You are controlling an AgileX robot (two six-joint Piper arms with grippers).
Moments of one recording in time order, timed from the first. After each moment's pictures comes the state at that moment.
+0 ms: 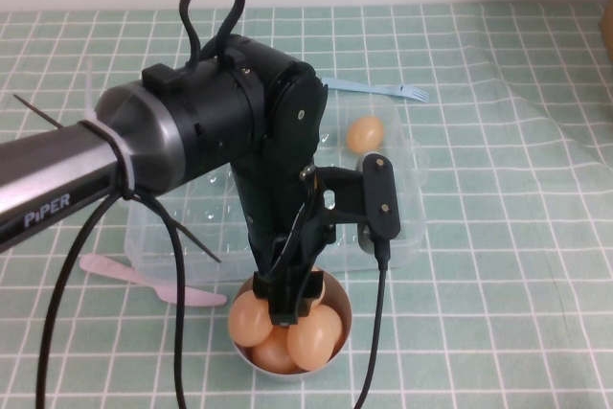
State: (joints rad) right arm 0.04 -0.01 0.03 0.24 0.37 -0.18; left arm -0.76 1.80 -1.46 -0.03 1.20 0.85
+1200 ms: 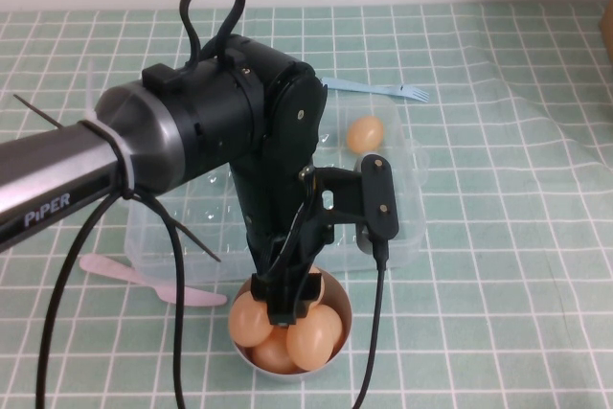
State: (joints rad) right arm 0.04 -0.01 0.03 0.24 0.37 -0.18; left arm -0.76 1.81 -1.46 -0.02 1.21 0.85
